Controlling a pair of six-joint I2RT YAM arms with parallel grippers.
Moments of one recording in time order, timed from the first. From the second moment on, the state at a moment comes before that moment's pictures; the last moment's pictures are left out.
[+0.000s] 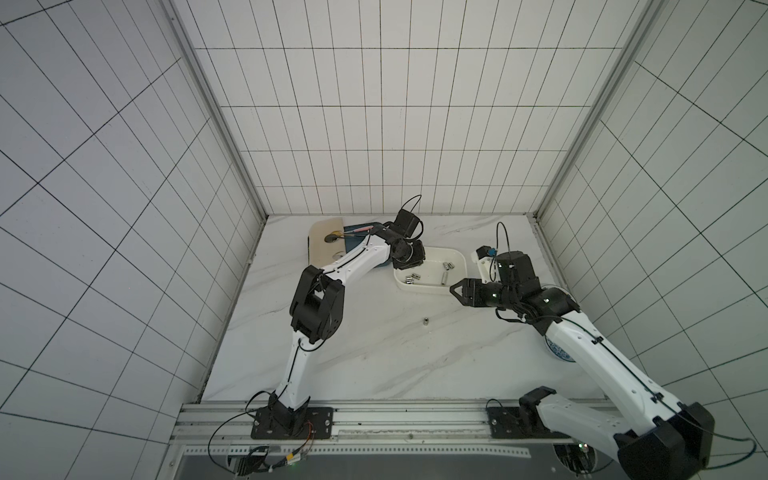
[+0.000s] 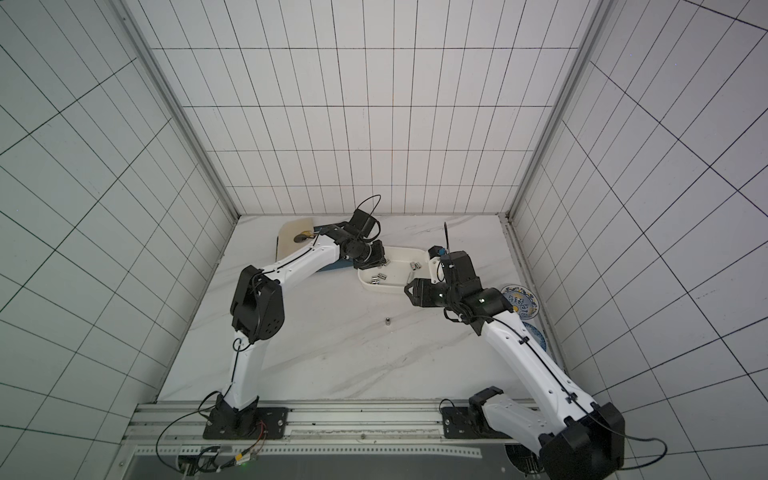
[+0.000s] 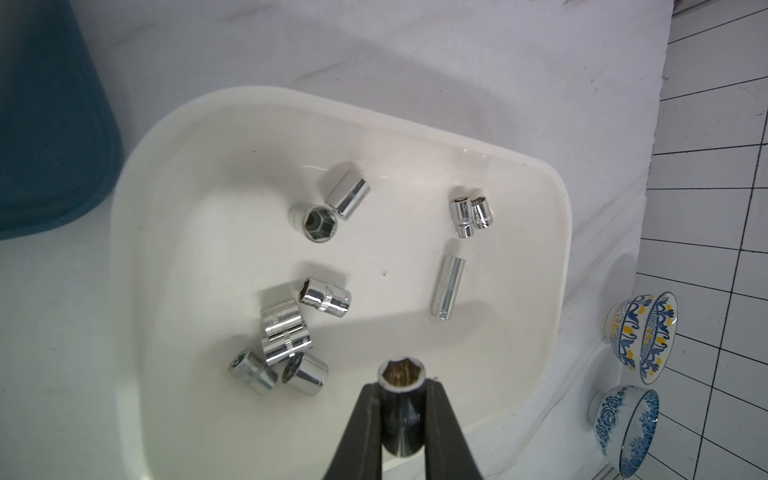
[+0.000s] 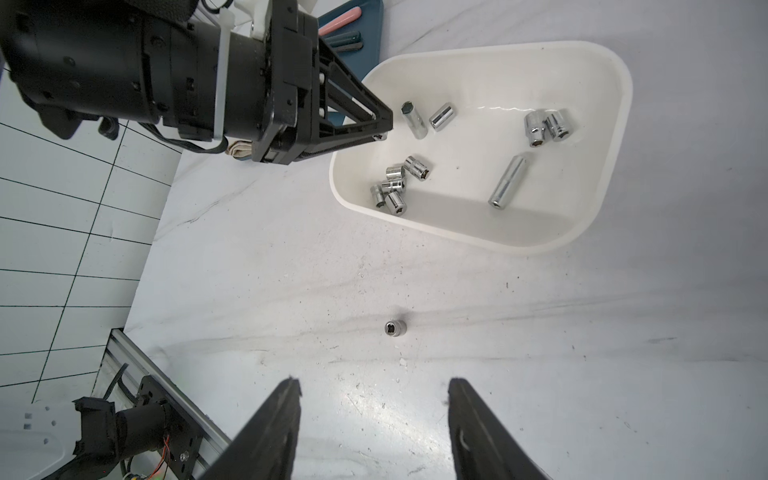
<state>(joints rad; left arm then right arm) -0.62 2.20 1.97 -0.75 0.26 -0.75 0.51 1.07 0.94 -0.62 -0.29 0.40</state>
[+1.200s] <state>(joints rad) -0.65 2.42 2.14 -0.83 0.26 -0.69 0.48 1.05 0.89 -0.62 -0.30 0.42</state>
